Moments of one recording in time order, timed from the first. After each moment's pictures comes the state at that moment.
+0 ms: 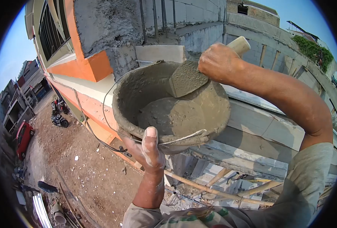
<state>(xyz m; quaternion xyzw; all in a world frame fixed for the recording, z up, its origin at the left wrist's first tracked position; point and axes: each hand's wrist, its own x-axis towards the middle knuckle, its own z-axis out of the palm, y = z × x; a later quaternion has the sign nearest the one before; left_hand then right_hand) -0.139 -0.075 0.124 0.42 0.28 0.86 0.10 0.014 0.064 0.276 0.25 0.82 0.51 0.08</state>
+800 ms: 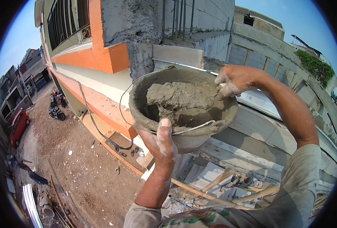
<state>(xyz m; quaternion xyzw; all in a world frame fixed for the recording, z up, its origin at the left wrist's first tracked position) -0.168 -0.074 0.110 0.42 0.29 0.85 0.10 0.005 0.058 0.280 0.37 0.92 -0.12 0.05</state>
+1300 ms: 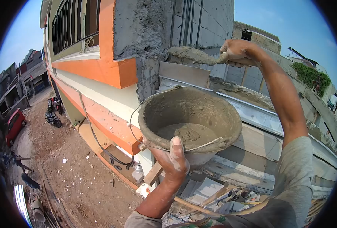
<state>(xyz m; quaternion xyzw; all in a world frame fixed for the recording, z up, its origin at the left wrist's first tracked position) -0.173 -0.065 0.108 0.42 0.32 0.85 0.04 -0.032 0.116 0.376 0.51 0.85 -0.04 -0.10</state>
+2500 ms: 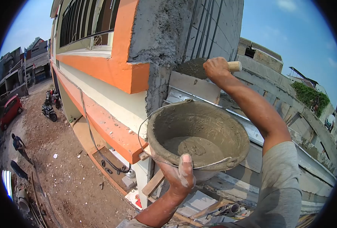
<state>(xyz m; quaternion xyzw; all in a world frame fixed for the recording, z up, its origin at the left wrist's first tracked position) -0.183 -0.057 0.104 0.39 0.27 0.88 0.08 -0.144 0.188 0.317 0.44 0.74 0.50 -0.03</state>
